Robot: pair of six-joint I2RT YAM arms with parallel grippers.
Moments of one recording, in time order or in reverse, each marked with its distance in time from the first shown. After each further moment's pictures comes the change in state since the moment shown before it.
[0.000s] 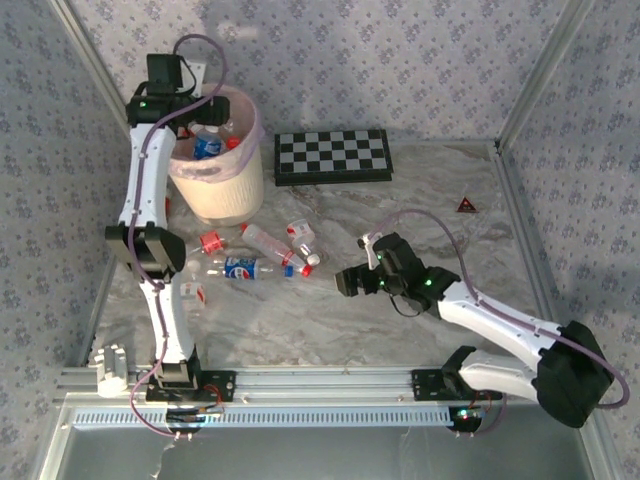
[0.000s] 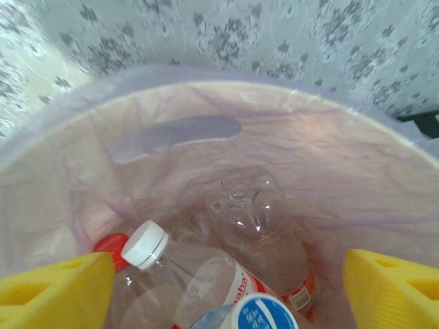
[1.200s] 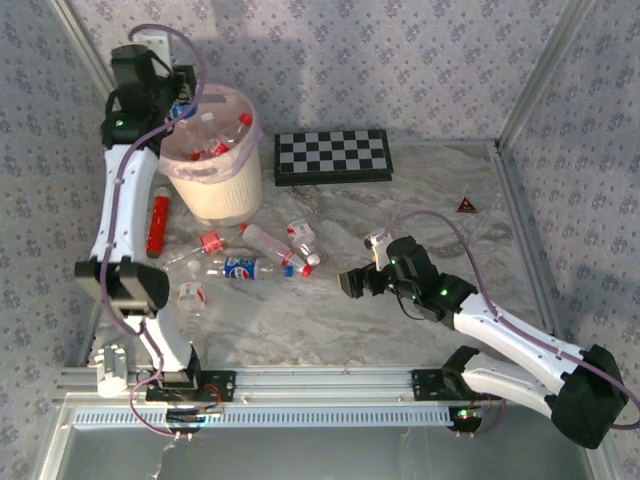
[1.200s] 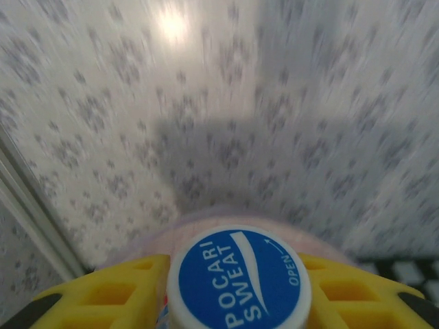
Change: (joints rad) left arm 0.006 -0.300 -0.352 0.404 -0.129 -0.097; right arm 0.004 -0.156 -0.041 0.019 0.003 -0.088
